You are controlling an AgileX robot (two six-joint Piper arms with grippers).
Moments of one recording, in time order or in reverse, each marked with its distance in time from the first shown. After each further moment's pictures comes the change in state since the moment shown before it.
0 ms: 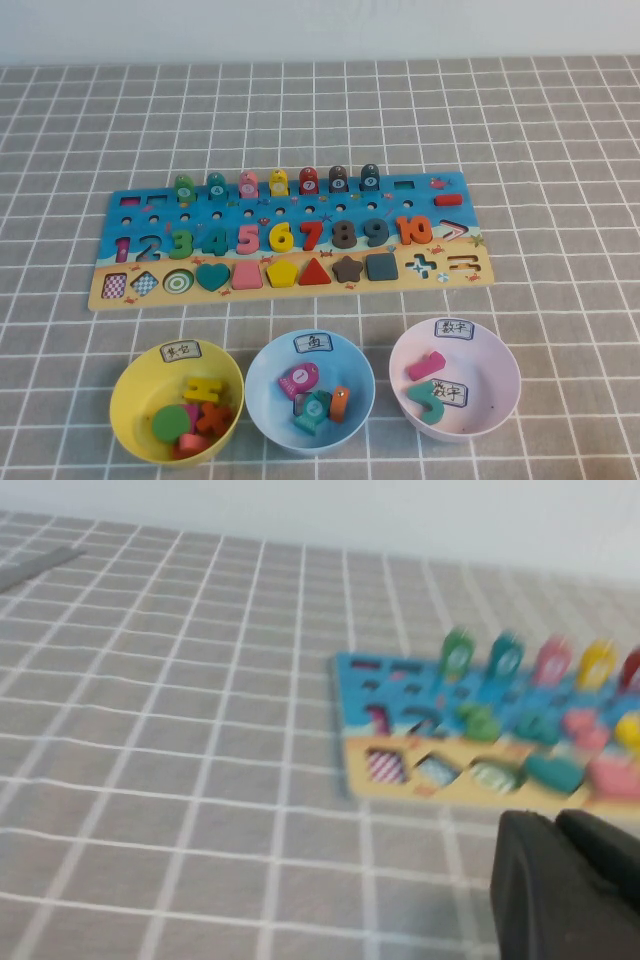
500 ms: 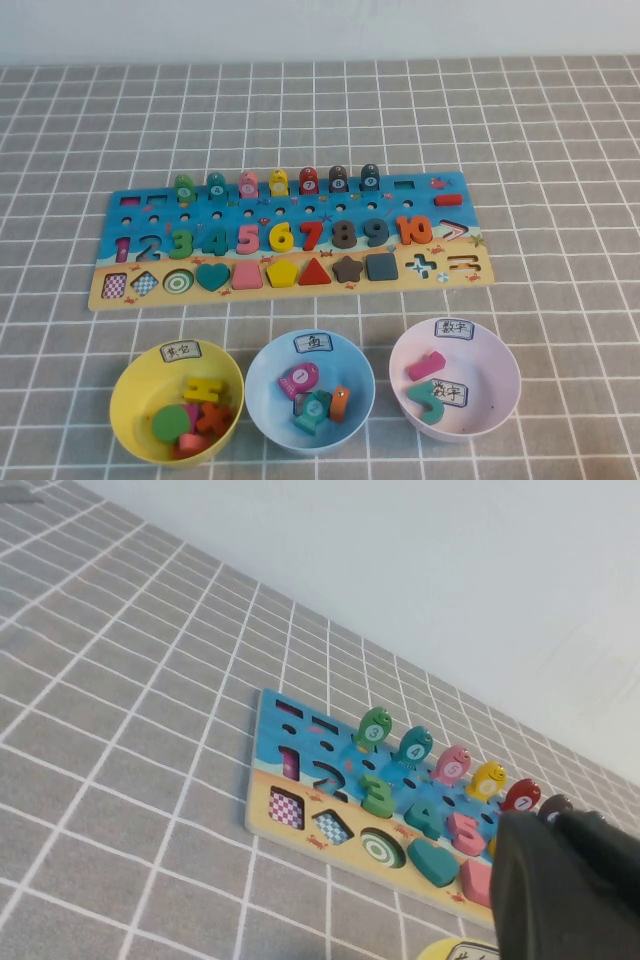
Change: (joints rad) right arm 0.000 0.000 0.000 0.000 0.000 0.000; left arm 0.000 0.000 0.000 -0.290 -0.083 -0.104
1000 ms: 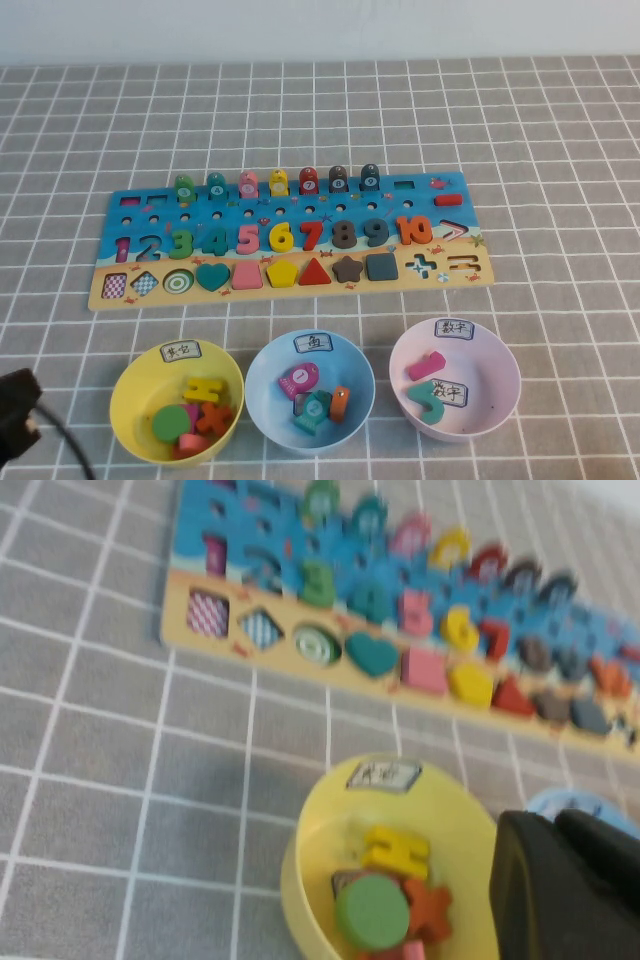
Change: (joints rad) right arm 0.000 0.000 0.000 0.000 0.000 0.000; left arm 0.000 0.419 -0.406 -0.004 0.451 0.041
